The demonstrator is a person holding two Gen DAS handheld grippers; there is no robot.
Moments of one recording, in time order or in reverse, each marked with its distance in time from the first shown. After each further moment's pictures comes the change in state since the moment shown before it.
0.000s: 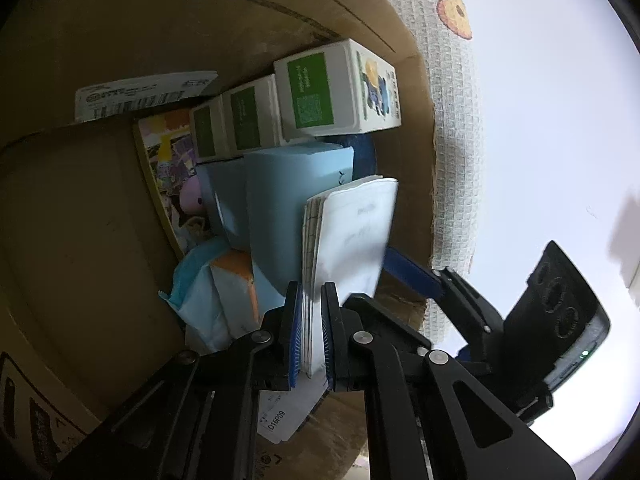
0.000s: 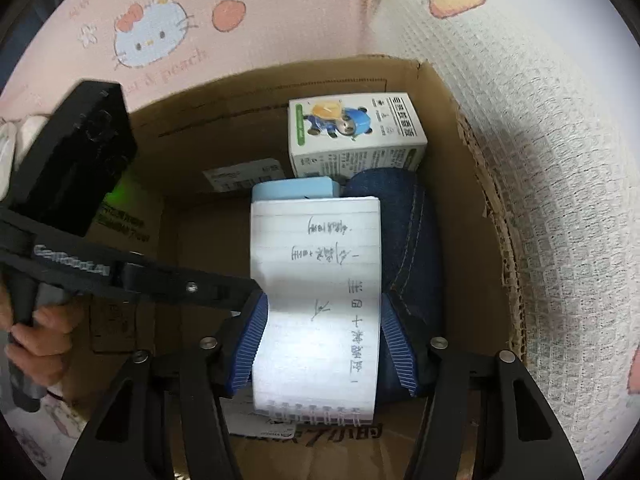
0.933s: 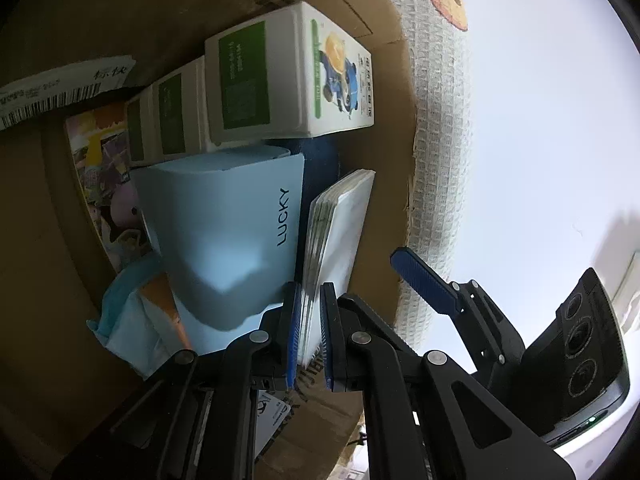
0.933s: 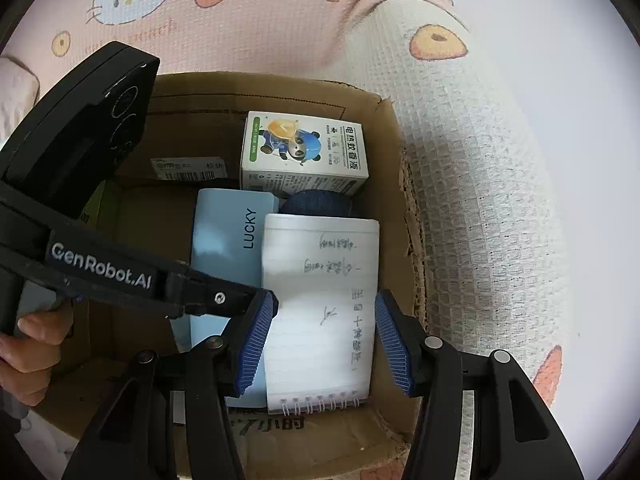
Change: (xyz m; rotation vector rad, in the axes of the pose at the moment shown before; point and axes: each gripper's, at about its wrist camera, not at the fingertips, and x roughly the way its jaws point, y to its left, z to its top) left arm 0.028 -0.019 0.057 -0.023 0.020 -0.101; right arm -0.023 -0.015 0.025 -0.134 0.063 -0.316
